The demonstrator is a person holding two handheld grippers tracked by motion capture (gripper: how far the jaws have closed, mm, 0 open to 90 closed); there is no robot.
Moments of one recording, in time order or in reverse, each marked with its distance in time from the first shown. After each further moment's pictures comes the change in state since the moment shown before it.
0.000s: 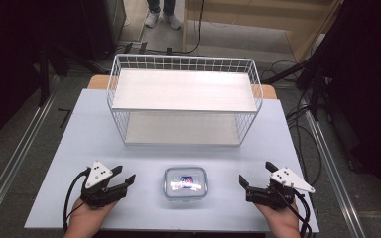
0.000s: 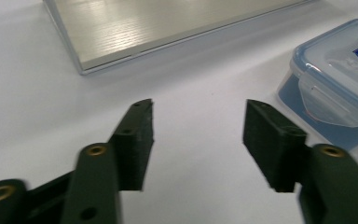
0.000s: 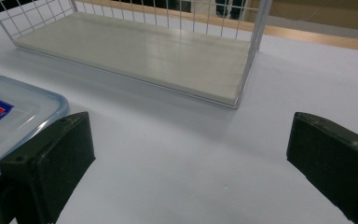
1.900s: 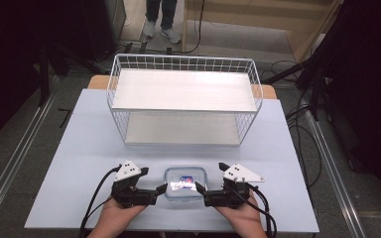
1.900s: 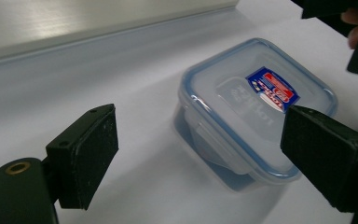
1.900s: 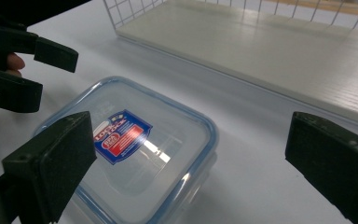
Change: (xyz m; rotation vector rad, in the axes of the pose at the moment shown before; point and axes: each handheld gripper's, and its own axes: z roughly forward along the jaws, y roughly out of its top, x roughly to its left) left arm -0.049 0.019 0.041 0.038 -0.260 -0.078; right arm 0.085 0.013 0.051 0.082 0.259 -0.037
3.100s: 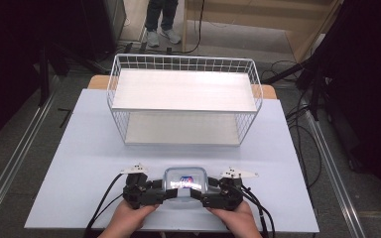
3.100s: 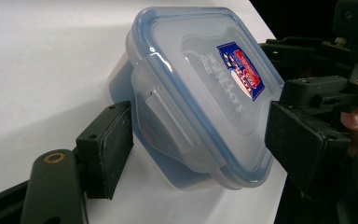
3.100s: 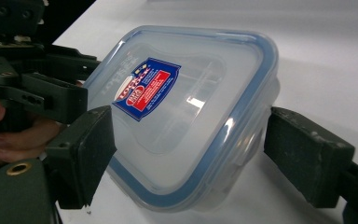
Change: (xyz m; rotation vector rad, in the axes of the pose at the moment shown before) left arm 0.007 -0.015 0.032 0.082 -0.257 -0.269; right arm -0.011 -0.031 0.024 0.137 0.235 0.297
